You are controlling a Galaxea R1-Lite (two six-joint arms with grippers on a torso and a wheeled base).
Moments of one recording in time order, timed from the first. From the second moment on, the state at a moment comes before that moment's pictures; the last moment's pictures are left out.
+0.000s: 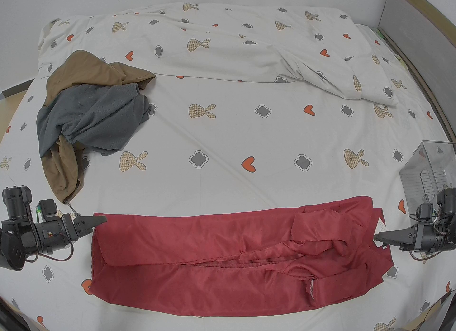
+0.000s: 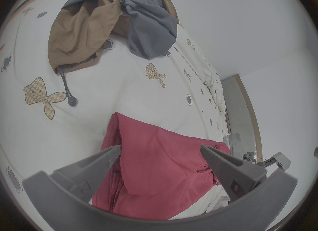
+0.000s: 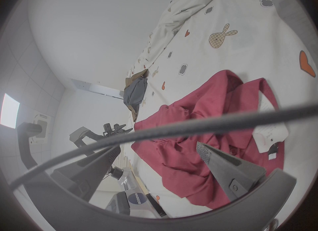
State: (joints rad) left arm 0.29 1.71 -0.33 -0.76 -0.79 -0.33; right arm -0.33 1.69 -0.35 -0.37 1.26 -0.03
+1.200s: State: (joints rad) left arm 0.26 1.88 -0.41 -0.85 -0.78 -0.31; right arm -0.39 1.79 -0.35 -0.36 1.36 -0.13
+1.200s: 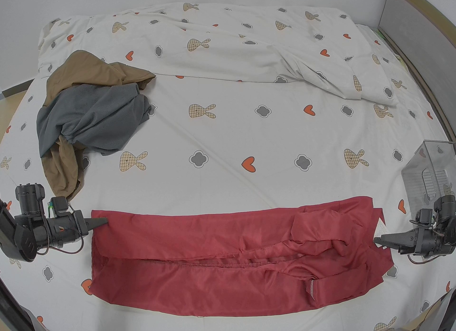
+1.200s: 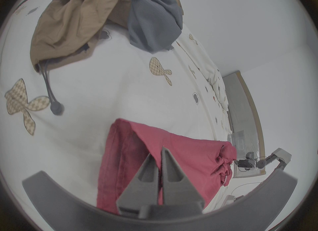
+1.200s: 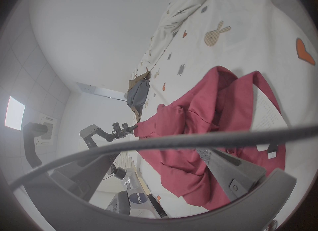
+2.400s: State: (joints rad) left arm 0.42 1.81 -0.48 -0.80 -0.78 -0.31; right arm -0.30 1.49 -0.33 -0.36 1.35 0.01
